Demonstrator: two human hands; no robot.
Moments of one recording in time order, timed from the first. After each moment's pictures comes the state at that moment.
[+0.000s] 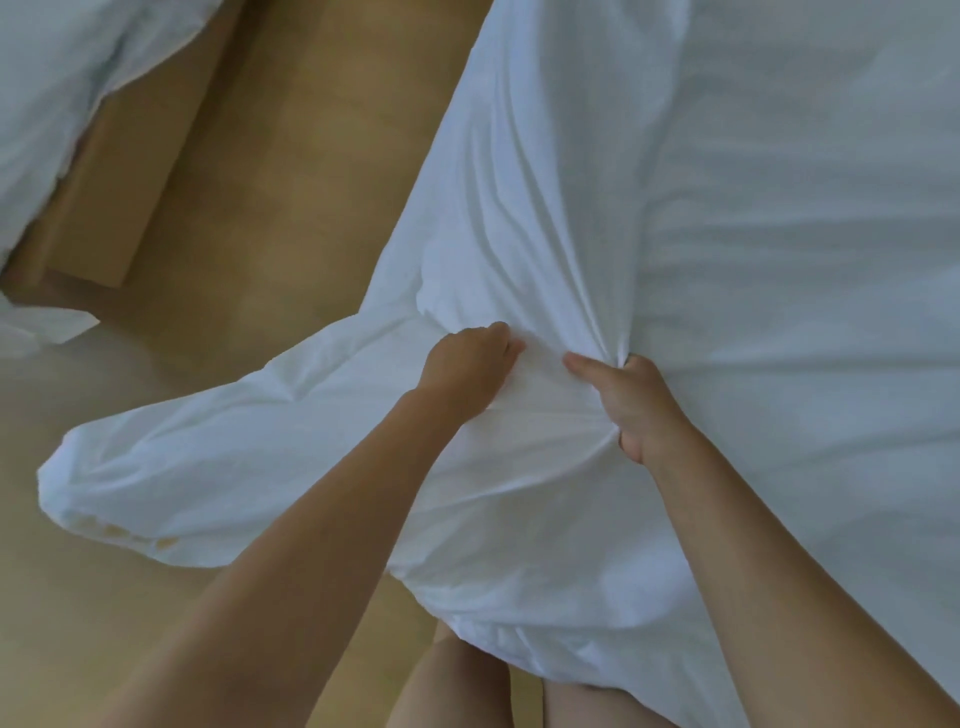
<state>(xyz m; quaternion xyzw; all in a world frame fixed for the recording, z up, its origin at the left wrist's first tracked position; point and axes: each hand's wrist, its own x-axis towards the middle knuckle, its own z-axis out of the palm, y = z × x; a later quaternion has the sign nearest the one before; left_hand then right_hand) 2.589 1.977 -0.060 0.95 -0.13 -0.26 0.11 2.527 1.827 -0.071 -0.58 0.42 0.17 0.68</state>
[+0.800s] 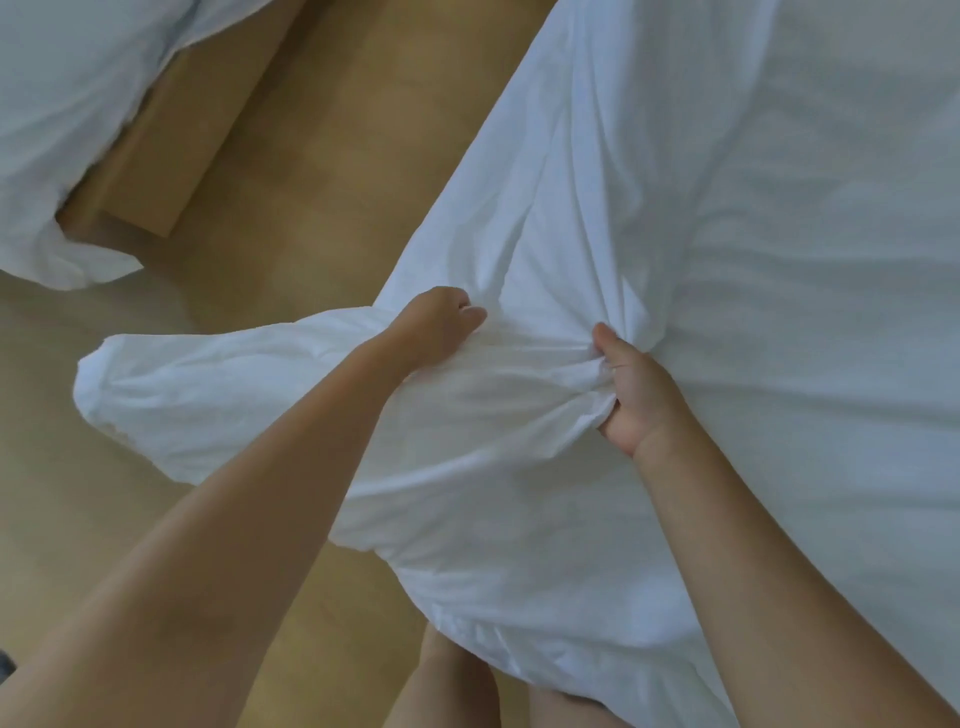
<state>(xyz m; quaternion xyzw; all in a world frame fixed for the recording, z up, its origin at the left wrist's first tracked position) 2.623 2.013 -0.058 0.92 0.04 -0.30 0.25 2.548 1.827 -0.063 -0.34 0.41 0.22 0.81</state>
